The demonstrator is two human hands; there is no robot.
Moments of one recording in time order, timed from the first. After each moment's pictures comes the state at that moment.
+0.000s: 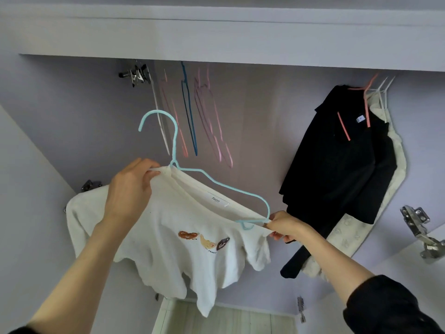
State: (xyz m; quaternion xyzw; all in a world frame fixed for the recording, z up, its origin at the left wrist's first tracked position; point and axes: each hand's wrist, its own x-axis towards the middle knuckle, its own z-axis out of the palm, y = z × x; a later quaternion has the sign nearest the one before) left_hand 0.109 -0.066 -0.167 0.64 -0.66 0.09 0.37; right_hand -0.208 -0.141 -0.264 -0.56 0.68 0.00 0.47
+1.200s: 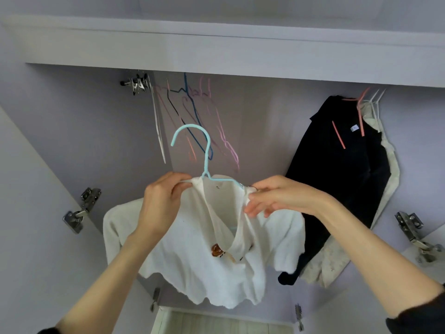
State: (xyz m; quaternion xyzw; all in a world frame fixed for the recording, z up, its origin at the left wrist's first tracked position) left_hand 0.068 -0.071 -0.174 0.57 -0.67 0.00 0.47; right_hand -0.182 -0.119 -0.123 -0.69 0.46 -0.10 0.56
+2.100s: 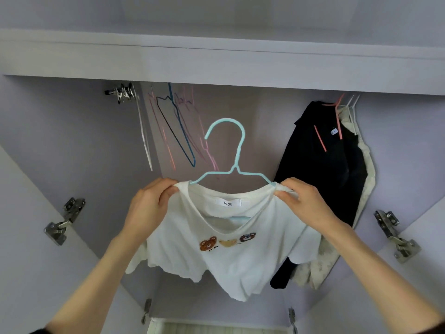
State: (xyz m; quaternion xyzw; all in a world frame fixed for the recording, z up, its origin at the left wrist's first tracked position) left_hand 0.070 -0.080 -0.176 0.62 -0.68 -0.06 0.39; right_hand -0.254 -0.121 -0.168 -0.76 0.54 -0.31 0.20
